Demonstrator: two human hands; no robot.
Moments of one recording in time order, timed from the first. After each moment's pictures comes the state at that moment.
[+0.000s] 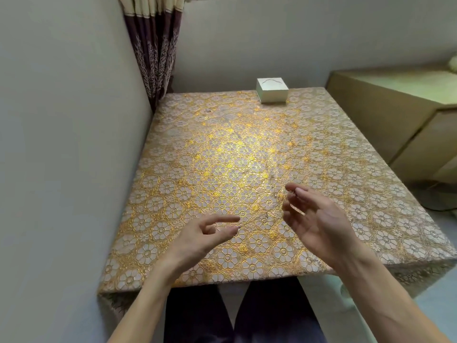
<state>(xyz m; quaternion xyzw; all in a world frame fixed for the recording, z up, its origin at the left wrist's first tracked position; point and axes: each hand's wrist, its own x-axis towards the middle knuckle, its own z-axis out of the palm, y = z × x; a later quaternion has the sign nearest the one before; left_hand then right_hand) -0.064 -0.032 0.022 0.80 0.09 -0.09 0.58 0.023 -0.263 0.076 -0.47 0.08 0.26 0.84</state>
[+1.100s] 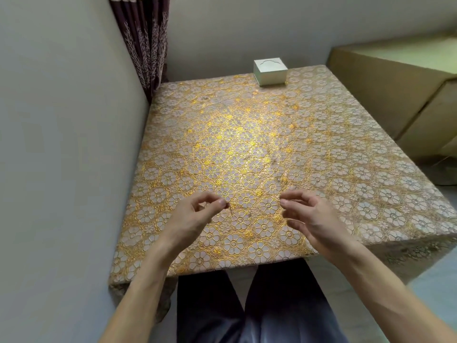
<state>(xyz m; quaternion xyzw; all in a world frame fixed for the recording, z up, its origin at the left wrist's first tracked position) -0.062 -0.024 0.047 0.80 0.14 -0.02 0.59 0.013 -0.267 0.030 -0.64 0.04 0.24 0.72</state>
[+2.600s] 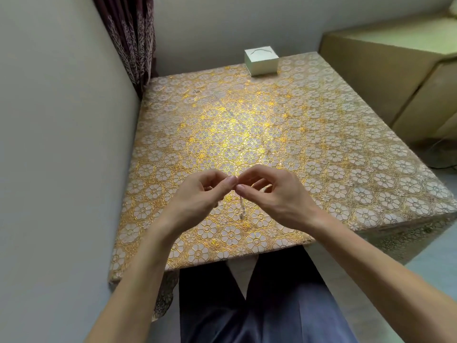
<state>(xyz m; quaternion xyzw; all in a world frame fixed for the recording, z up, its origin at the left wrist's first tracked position) -0.043 -0.040 0.074 0.83 0.03 -0.03 0.55 0.013 -0.229 0.055 -0.81 -0.28 0.10 0.51</state>
